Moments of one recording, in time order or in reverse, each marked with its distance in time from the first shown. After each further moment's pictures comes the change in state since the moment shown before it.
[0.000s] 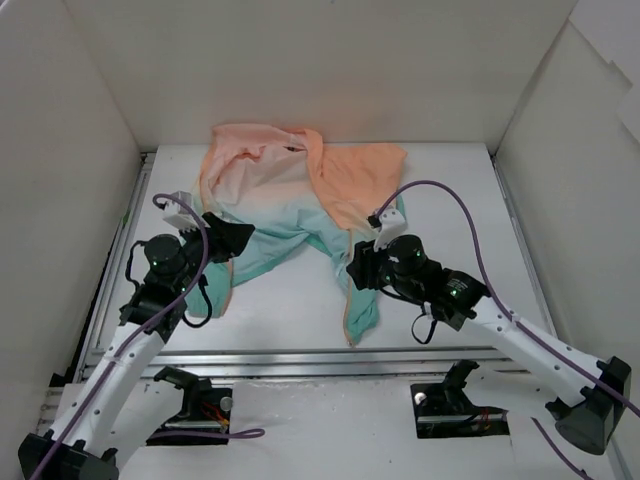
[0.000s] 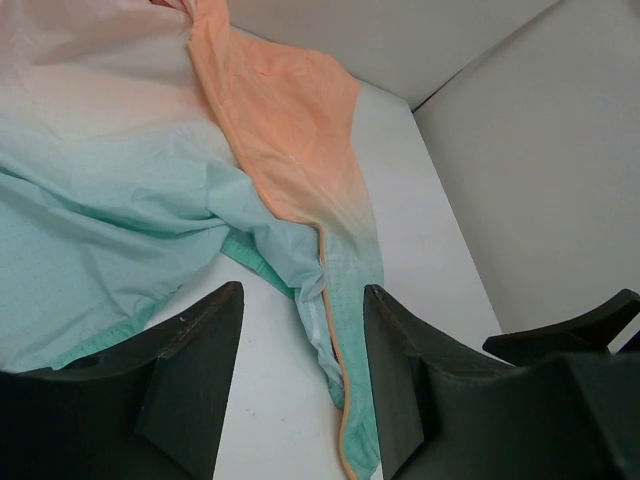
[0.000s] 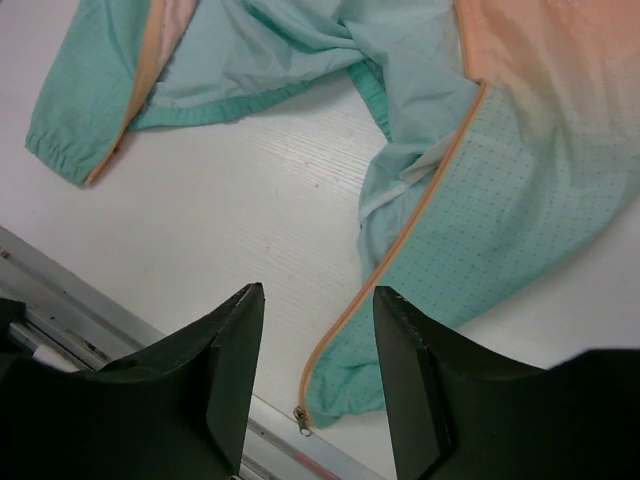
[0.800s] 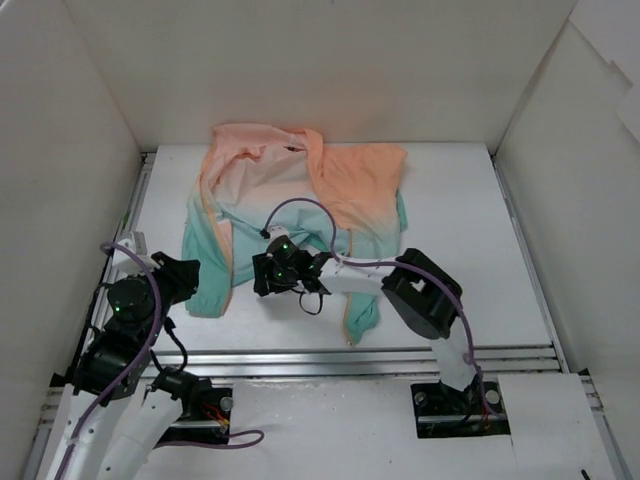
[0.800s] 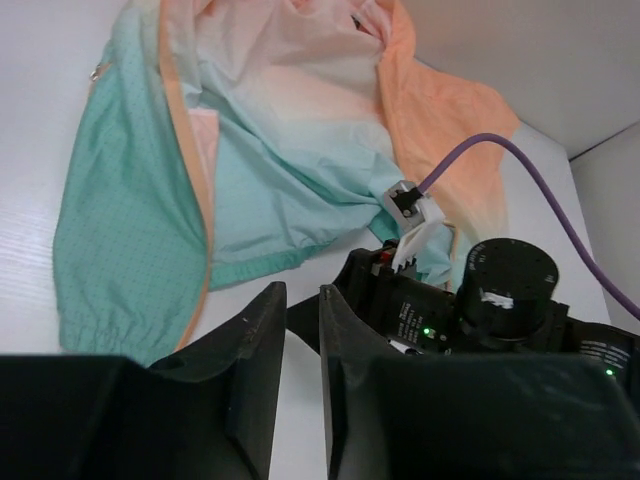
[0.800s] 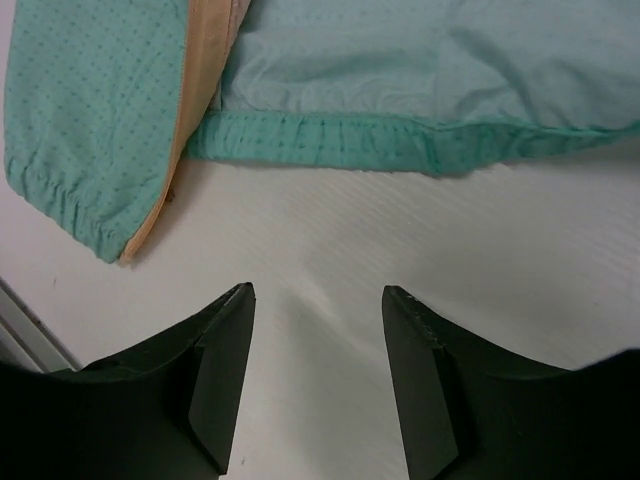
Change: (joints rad) left arm -0.019 -0.344 0.101 -0.598 -0.388 0.070; right arm 0.145 1.004 0.426 0.362 -0.182 0.218
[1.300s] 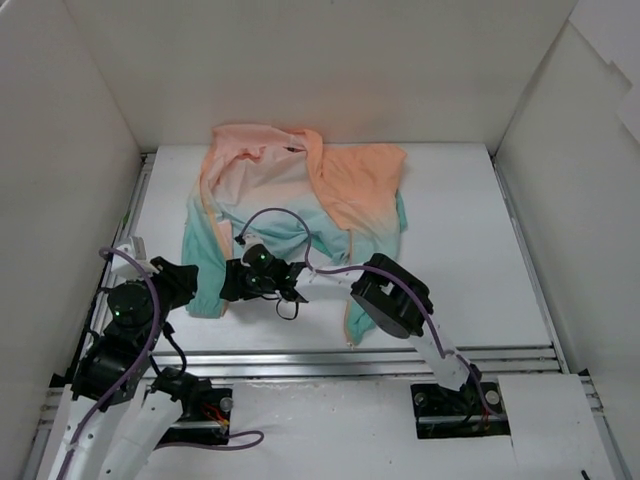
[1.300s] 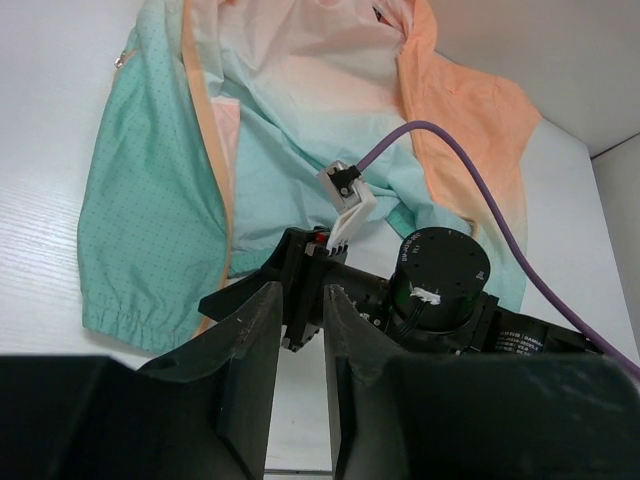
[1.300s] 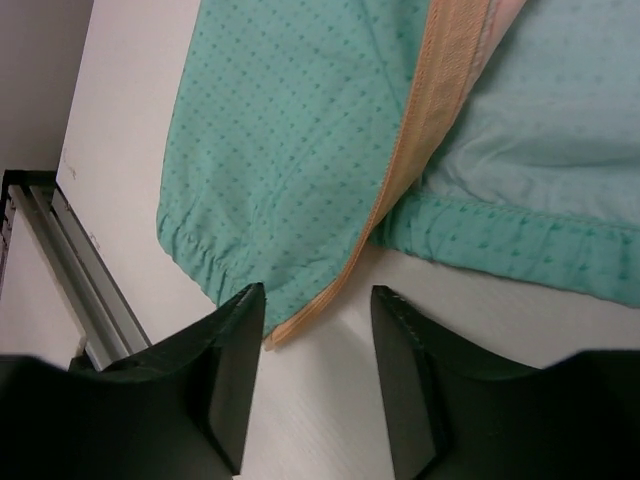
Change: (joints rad) left arm 0.000 -0.051 -0.010 -0.069 -0.036 0.004; right arm 0.082 0.250 0.201 0.196 -0.106 0.174
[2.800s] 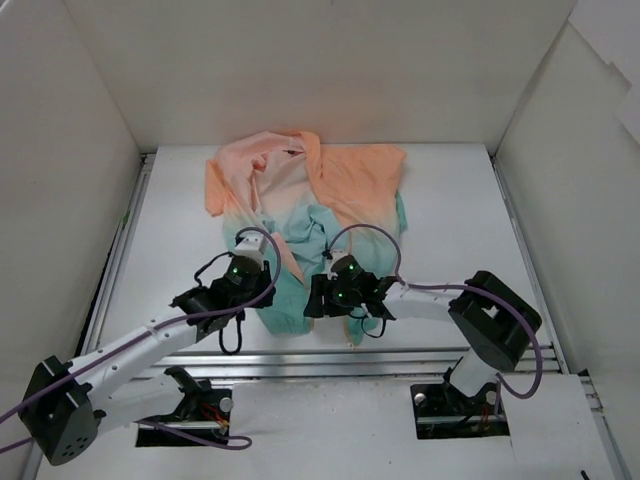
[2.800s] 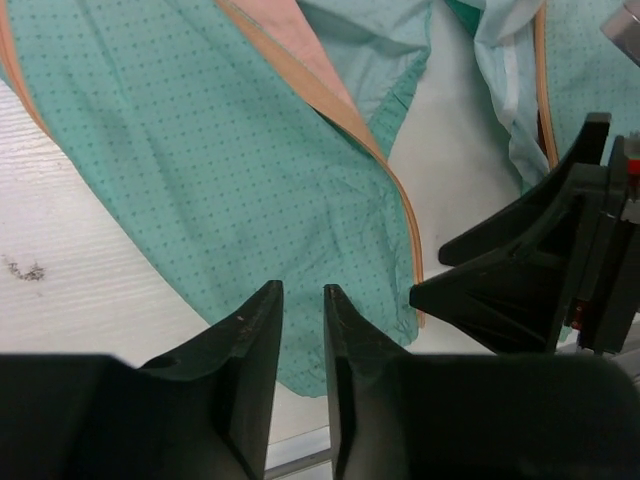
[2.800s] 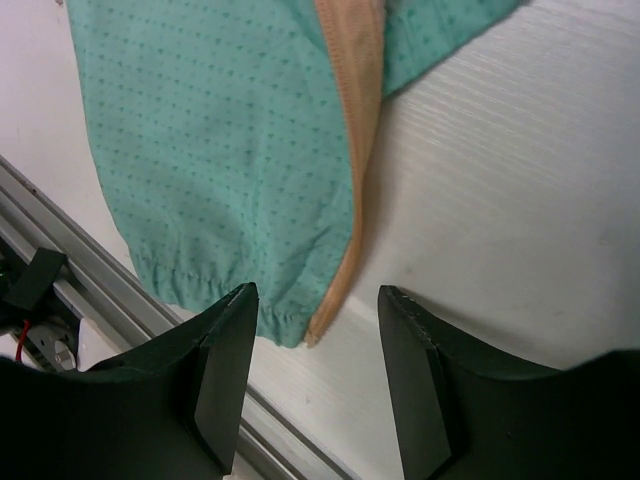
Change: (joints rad) left arm -0.419 0.613 -0.120 0.320 0.010 0.042; right arm -0.201 -0.645 -0.798 -0.066 -0.076 -0.042
